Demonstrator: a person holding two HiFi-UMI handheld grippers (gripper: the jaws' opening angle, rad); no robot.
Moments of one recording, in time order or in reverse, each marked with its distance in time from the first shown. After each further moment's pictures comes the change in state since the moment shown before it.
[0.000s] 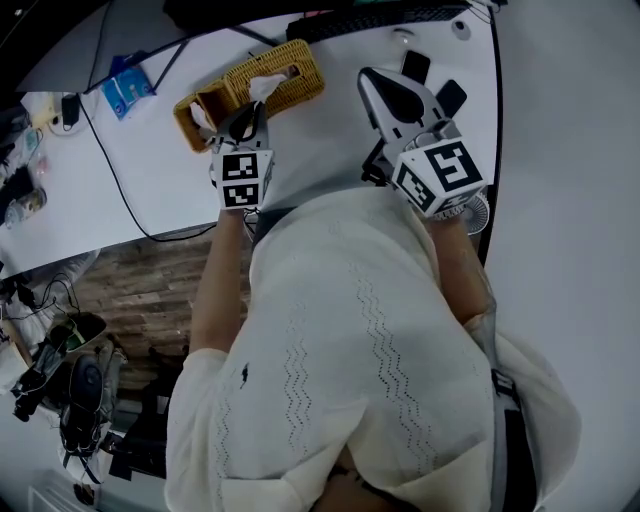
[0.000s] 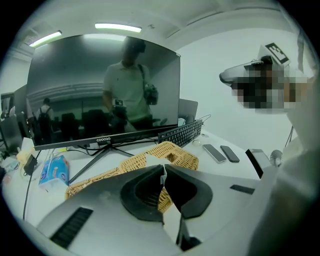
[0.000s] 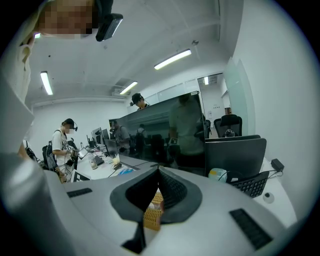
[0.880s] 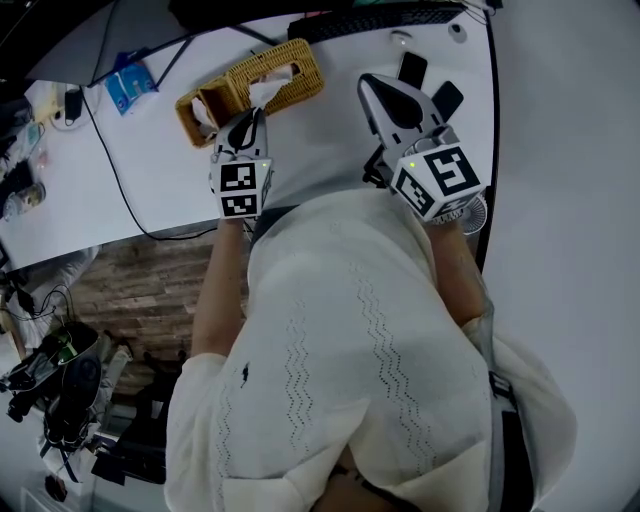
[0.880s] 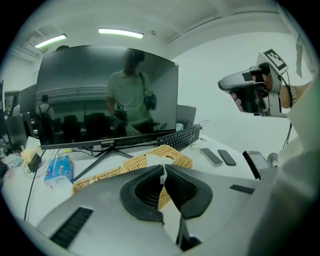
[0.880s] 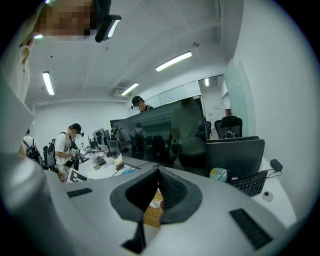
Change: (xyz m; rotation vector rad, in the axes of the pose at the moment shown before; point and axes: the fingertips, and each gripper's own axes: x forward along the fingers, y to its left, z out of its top) left arm -0.029 -0.008 0.002 -0.014 -0.061 0.017; right arm -0.018 0.016 -0.001 -0.007 -0.016 0.005
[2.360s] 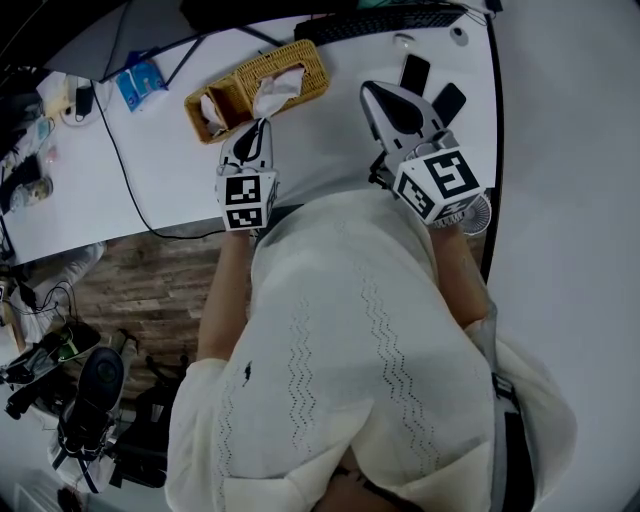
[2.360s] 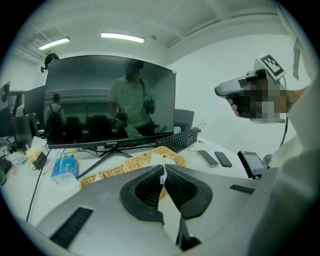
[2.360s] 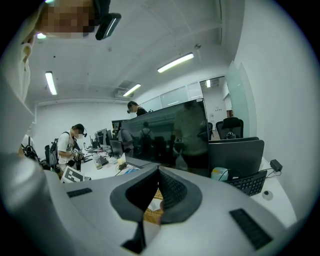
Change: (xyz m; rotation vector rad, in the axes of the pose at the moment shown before) left arm -0.036 -0.013 -0.001 -0.005 -0.030 0.004; right arm -0.018 0.019 -0.003 -0.012 -0.009 0.007
